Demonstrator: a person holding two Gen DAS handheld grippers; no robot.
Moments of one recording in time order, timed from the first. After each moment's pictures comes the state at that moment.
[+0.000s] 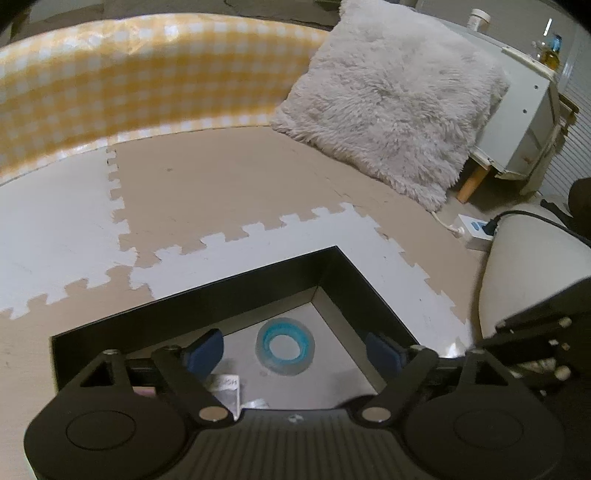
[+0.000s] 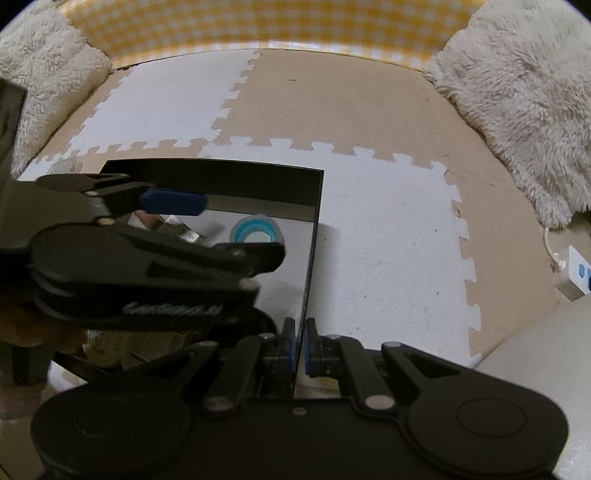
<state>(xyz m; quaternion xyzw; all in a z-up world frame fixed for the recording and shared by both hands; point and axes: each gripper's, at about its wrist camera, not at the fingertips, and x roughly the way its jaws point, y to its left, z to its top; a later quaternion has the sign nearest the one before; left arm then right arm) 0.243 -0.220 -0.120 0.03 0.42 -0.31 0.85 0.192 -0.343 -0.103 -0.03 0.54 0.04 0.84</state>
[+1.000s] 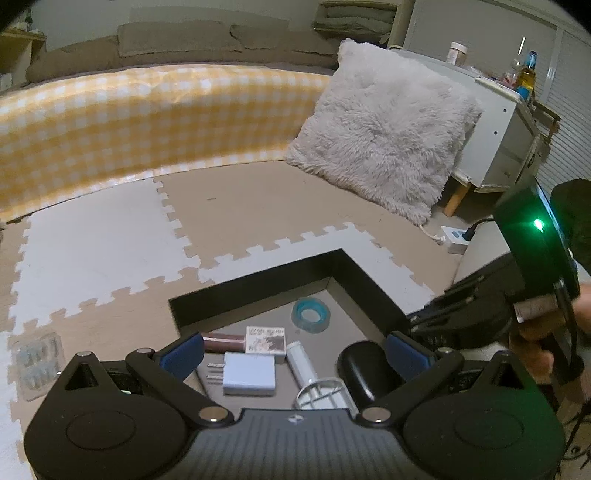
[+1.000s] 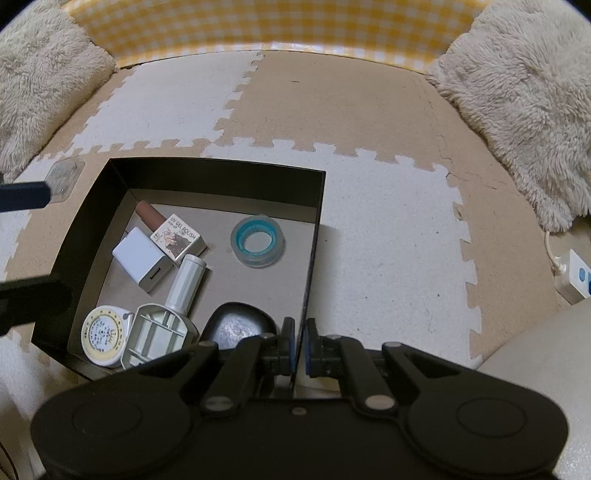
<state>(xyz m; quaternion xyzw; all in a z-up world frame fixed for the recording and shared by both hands) 0.177 -0.139 -0.062 0.04 0.38 -0.31 0.87 0.190 -0.344 -0.103 -0.03 0.54 0.05 0.84</state>
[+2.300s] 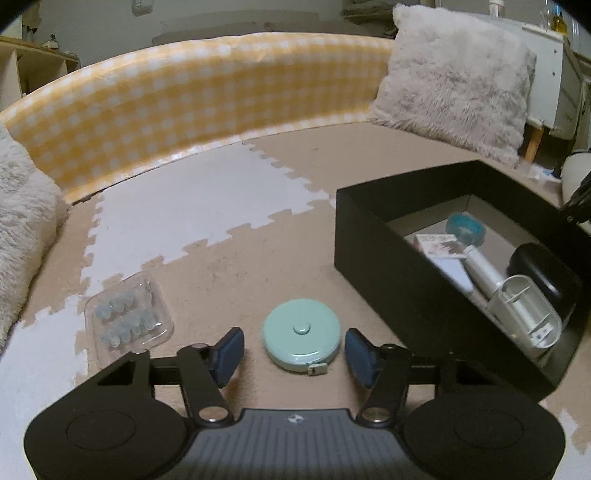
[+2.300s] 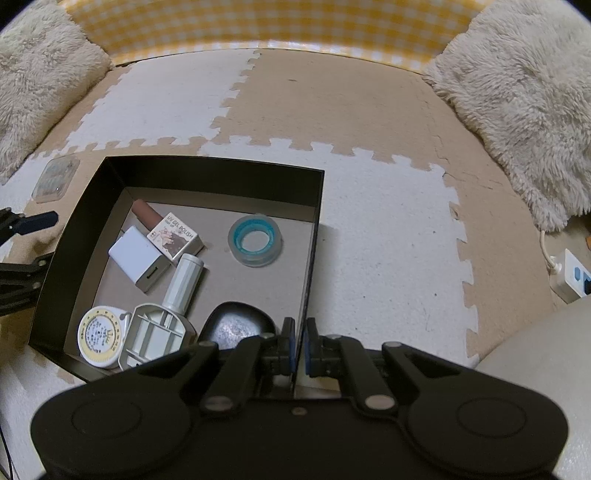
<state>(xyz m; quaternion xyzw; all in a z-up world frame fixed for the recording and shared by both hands) 0.202 -0.059 -0.160 0.13 0.35 -0.22 0.90 0.191 -0.342 -0.104 -0.04 0.54 0.04 0.84</state>
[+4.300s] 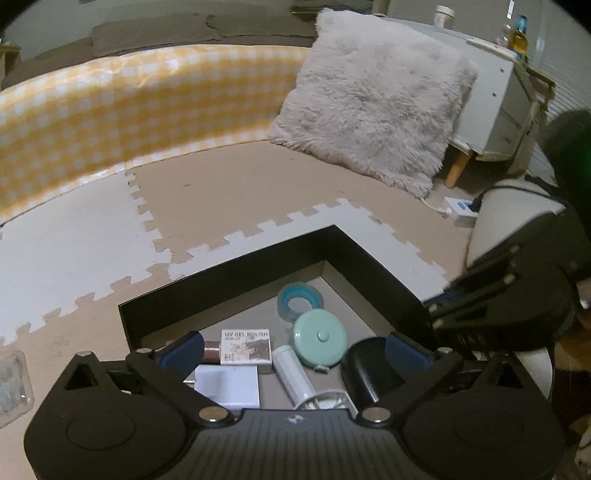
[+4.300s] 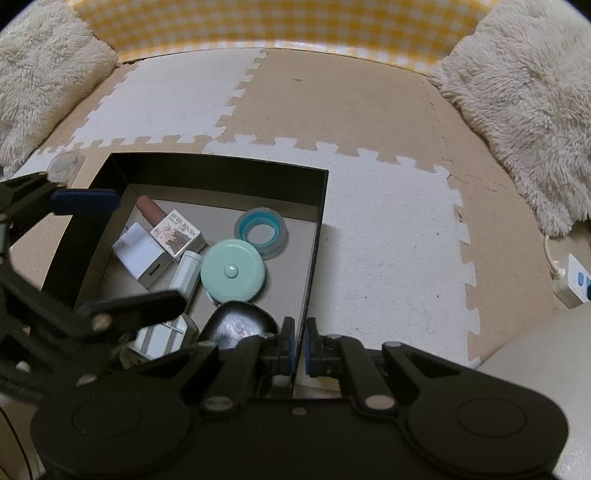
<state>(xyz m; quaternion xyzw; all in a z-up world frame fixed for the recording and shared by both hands) 0.197 -0.182 -0.103 0.08 0.38 -0.32 0.86 0.190 -0.341 -0.105 -0.04 0.54 0.05 0.84</state>
